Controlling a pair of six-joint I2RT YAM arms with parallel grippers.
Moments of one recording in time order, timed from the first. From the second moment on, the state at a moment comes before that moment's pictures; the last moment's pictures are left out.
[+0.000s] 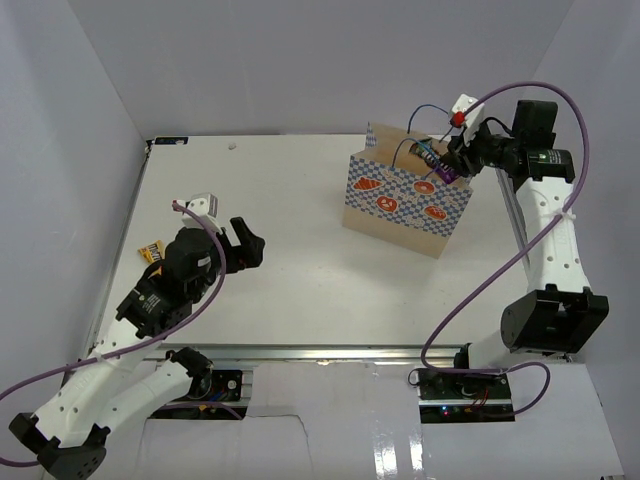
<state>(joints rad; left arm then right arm) -0.63 0.72 0.90 -0.59 -0.32 -0.55 -0.06 1.49 1.66 -0.74 -0.76 -0.84</state>
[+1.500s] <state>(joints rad) 0.27 1.72 1.04 -0.48 -0.35 -0.46 -0.32 1.20 1.25 -0.77 -1.01 -0.73</state>
